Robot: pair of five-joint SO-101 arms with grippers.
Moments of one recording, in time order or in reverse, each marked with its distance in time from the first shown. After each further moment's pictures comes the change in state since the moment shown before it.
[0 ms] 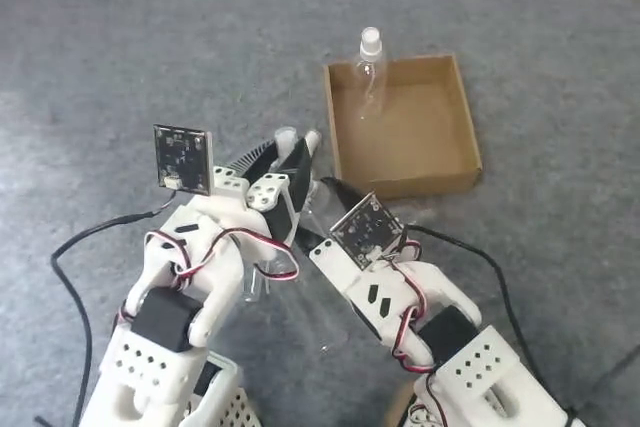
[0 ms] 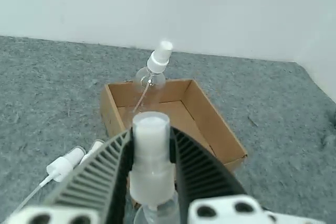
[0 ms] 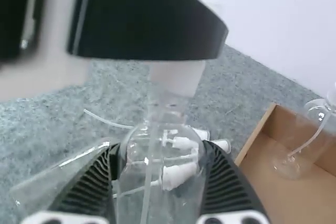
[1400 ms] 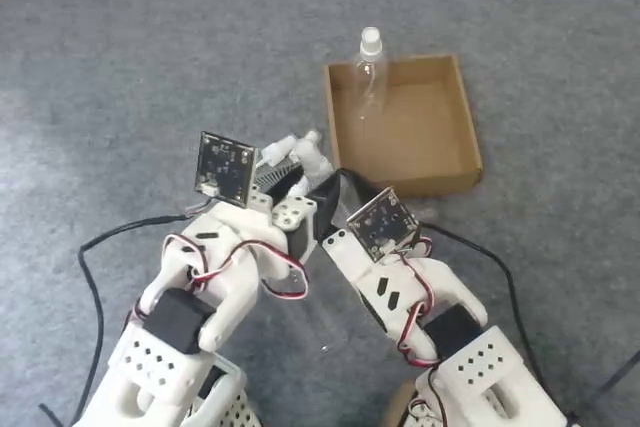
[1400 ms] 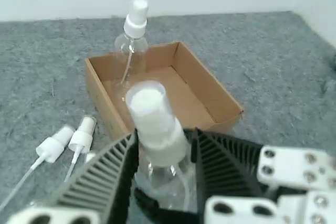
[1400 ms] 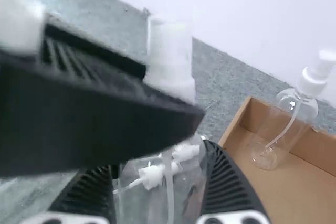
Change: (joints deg) left arm 6.0 0.2 1.6 4.0 -5.6; right arm 4.1 -0.1 2.3 -2.5 -0.2
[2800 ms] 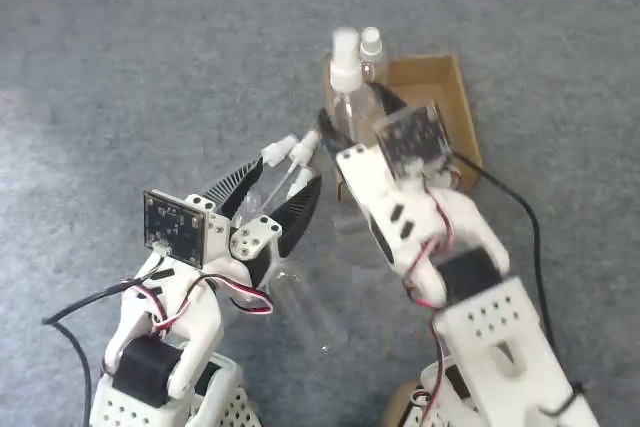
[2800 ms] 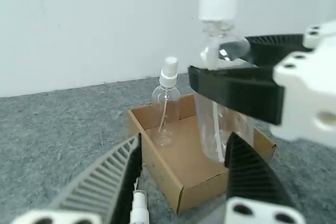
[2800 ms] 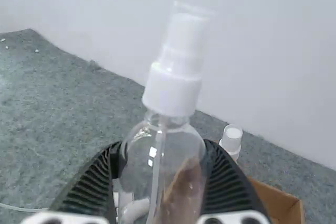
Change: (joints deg) left arm -7.6 -23.5 6.7 3.9 -8.5; right arm 9.2 20.8 -33.0 6.4 -0.3
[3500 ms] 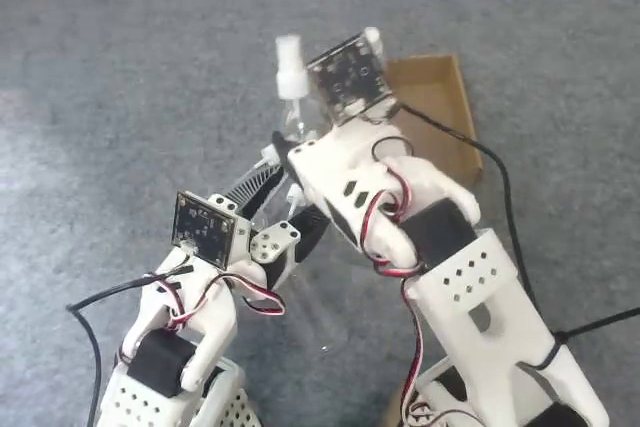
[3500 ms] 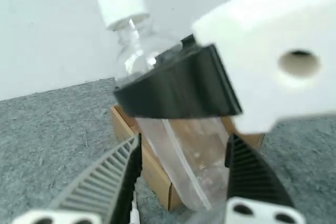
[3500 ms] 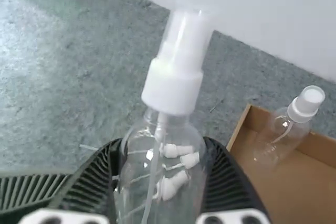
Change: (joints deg) left arm 4.0 0.4 5.2 -5.4 -2.6; right arm -9.3 15.0 -26.5 29.8 -7.7
